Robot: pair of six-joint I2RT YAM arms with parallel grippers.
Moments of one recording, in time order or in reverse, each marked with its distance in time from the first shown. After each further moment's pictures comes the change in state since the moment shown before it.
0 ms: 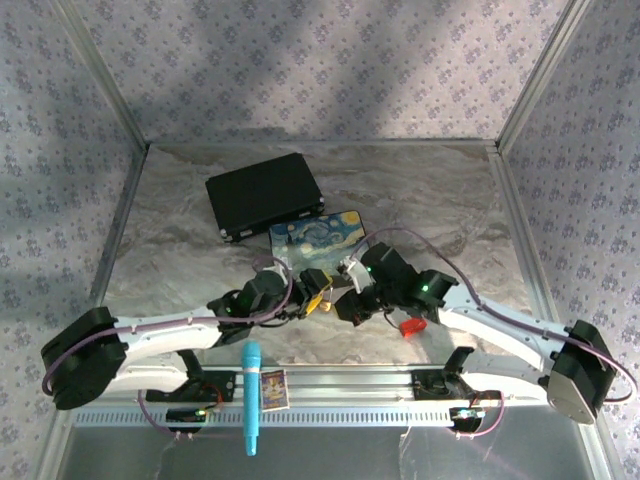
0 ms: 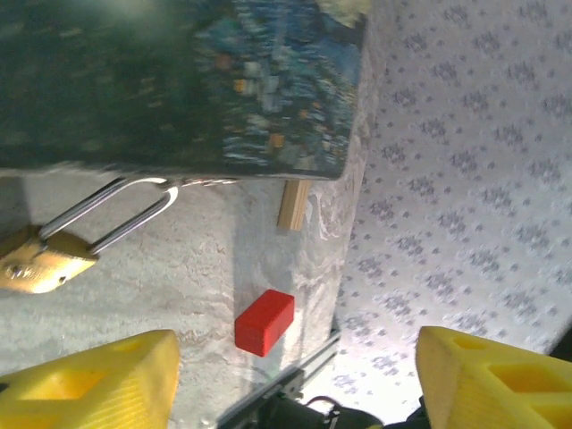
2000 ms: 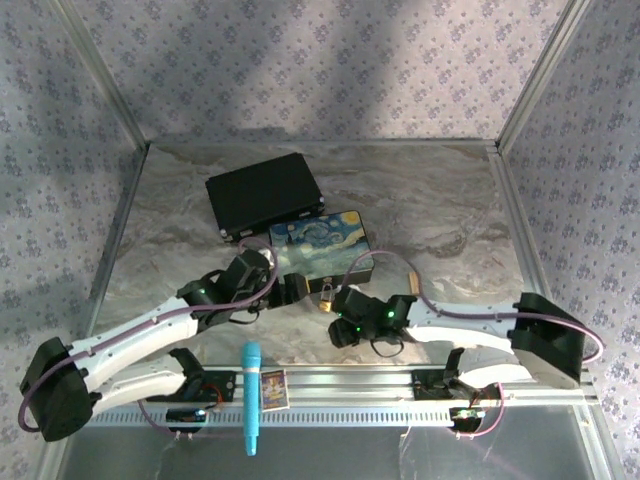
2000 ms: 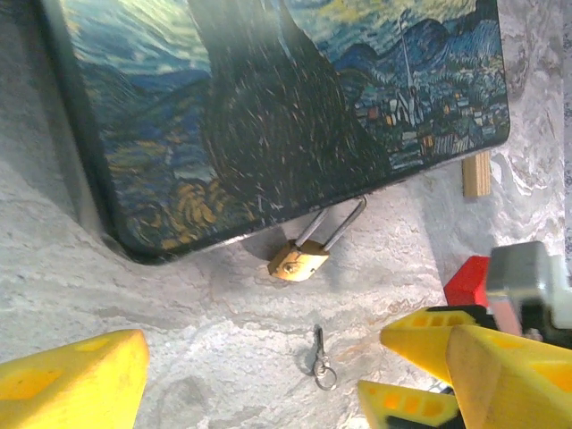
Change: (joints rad) left arm 0.159 -0.173 0.205 -0.748 0.063 0.624; right arm 0.285 0.209 -0.107 0.046 0.463 0.365
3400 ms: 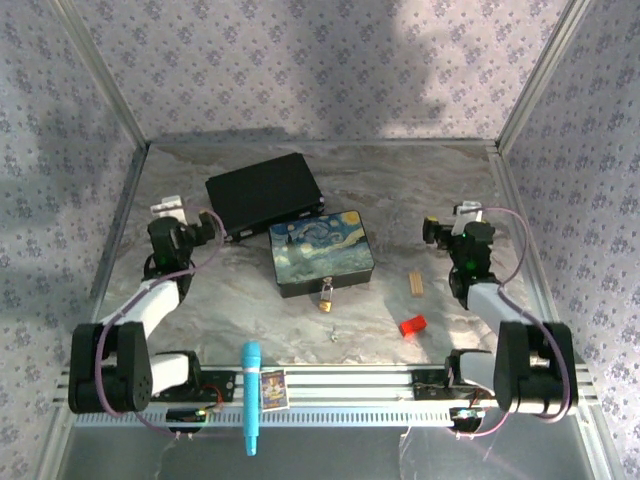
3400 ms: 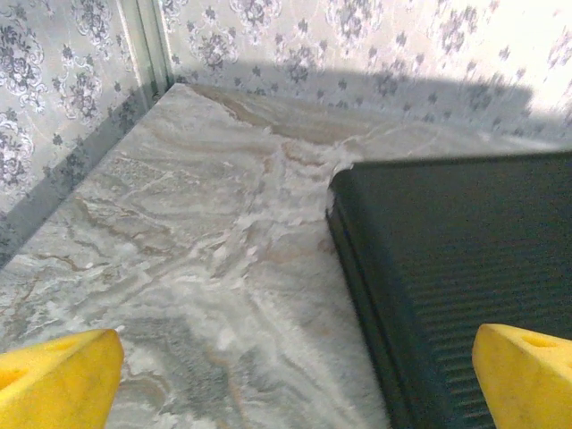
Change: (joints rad) left arm 0.875 0.188 -0.120 0.748 -0.214 0.785; right arm -1.200 -0.150 -0.214 0.845 -0.005 -0.742
